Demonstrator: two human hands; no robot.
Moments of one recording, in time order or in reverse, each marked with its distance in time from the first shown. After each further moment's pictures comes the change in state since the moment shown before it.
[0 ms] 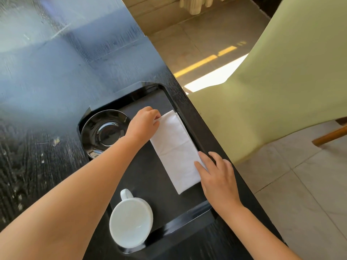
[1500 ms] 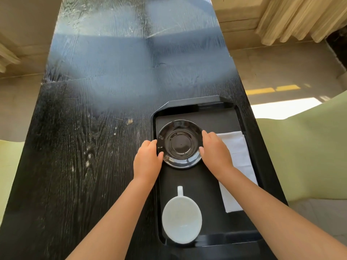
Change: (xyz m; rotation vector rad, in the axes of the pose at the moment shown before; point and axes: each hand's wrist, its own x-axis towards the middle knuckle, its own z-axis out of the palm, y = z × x) left_hand -0.151 -0.094 -0.009 -0.200 0.324 -0.617; right_hand 0.147 -0.124 0.000 0.252 -0.112 -0.149
